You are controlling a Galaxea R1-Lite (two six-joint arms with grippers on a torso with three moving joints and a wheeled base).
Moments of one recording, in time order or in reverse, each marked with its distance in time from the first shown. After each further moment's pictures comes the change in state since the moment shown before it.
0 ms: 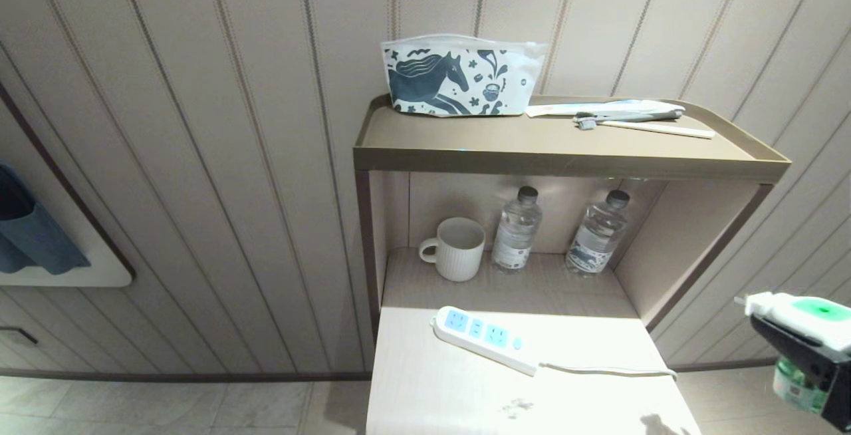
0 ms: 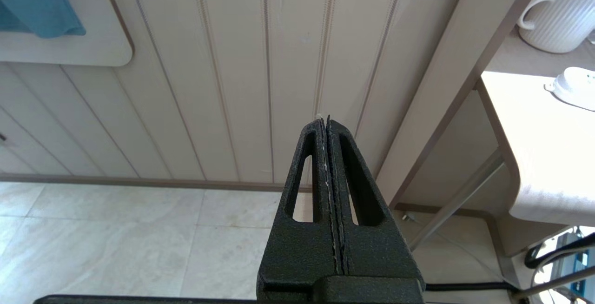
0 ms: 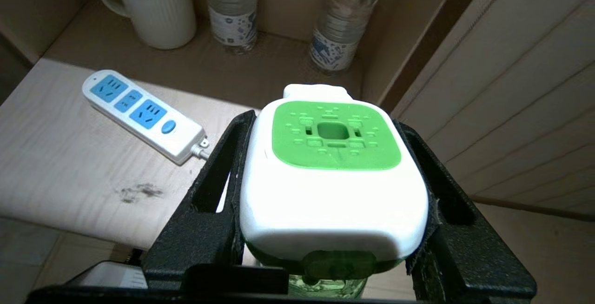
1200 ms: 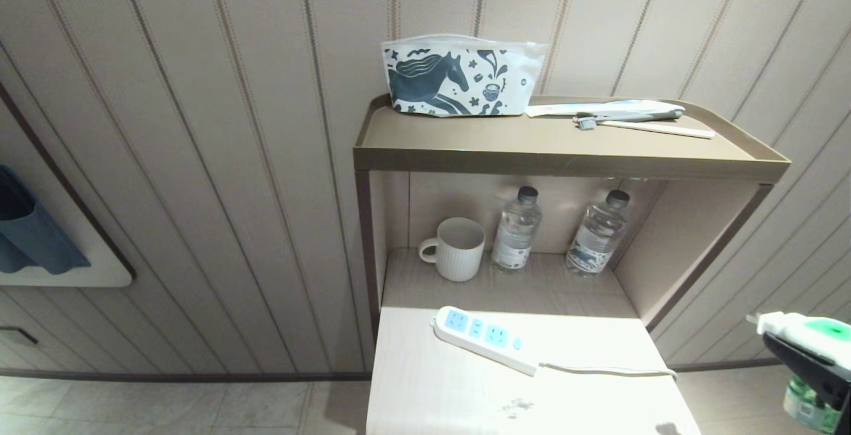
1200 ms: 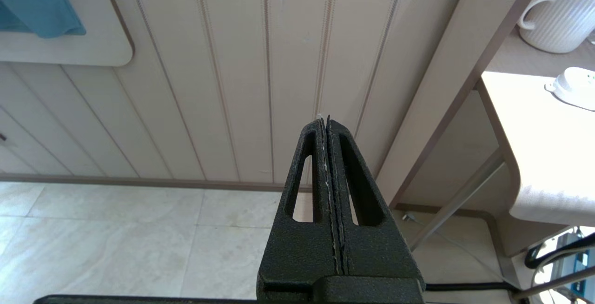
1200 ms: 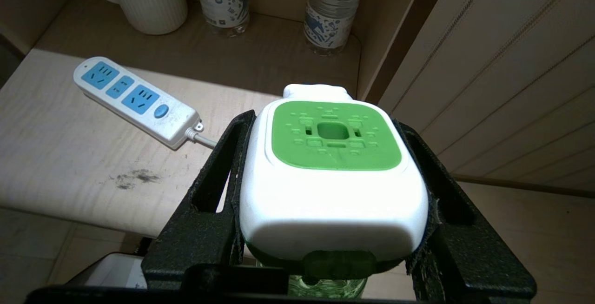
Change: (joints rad) left arm 0.000 0.000 0.000 0.000 0.000 0.000; right arm -0.201 -0.029 0.049 0.013 0.186 -0.009
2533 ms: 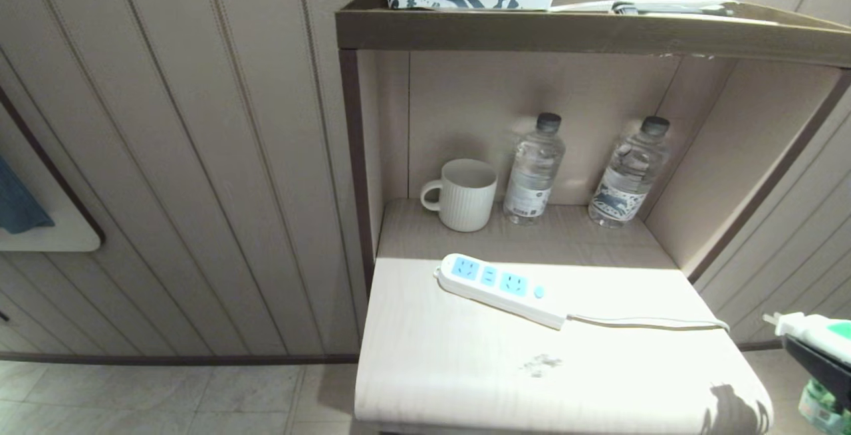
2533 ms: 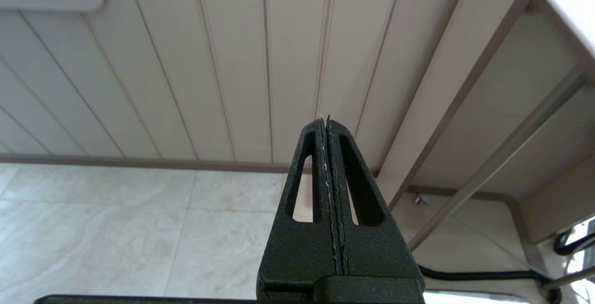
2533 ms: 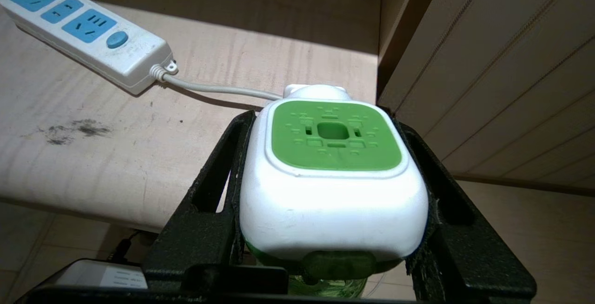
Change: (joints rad) left arm 0.000 0.000 0.000 0.001 0.000 0.000; right arm 0.000 -0.079 -0.008 0.029 0.003 -0.002
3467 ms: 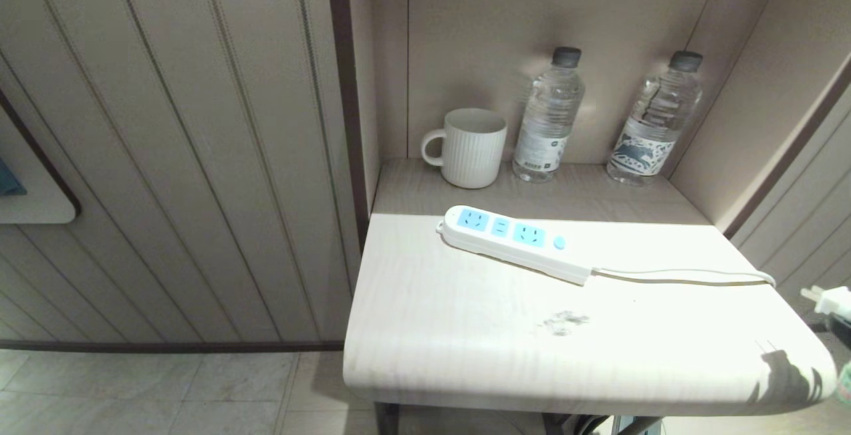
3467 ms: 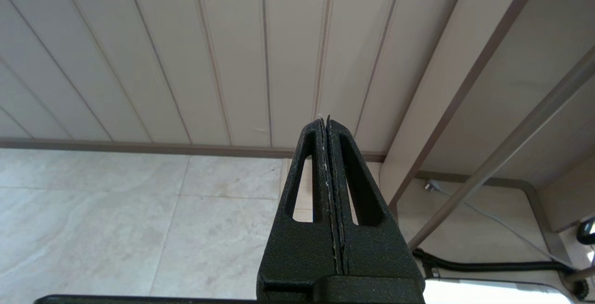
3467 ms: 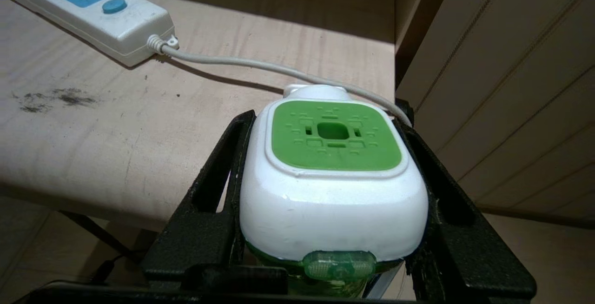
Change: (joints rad) left arm 0.000 0.000 0.000 0.000 0.000 -0.001; right arm 0.006 -0.082 -0.098 0.054 0.024 -0.020
